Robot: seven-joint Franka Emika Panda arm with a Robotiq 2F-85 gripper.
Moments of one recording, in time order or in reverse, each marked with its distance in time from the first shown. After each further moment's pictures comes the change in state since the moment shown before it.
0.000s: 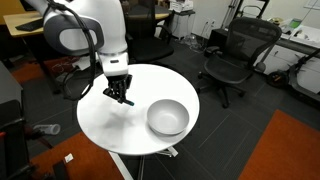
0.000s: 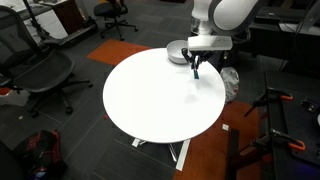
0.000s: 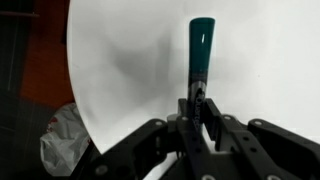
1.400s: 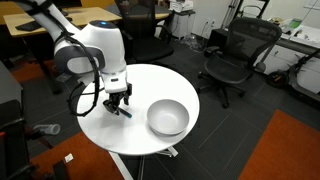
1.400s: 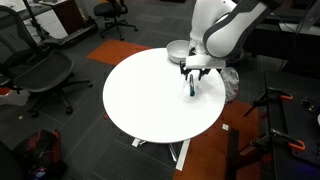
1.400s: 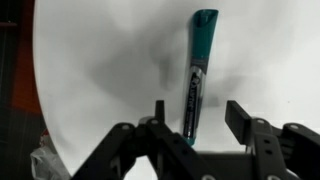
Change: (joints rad) arm -0.001 0.149 0.029 0.001 0.072 0.155 -0.015
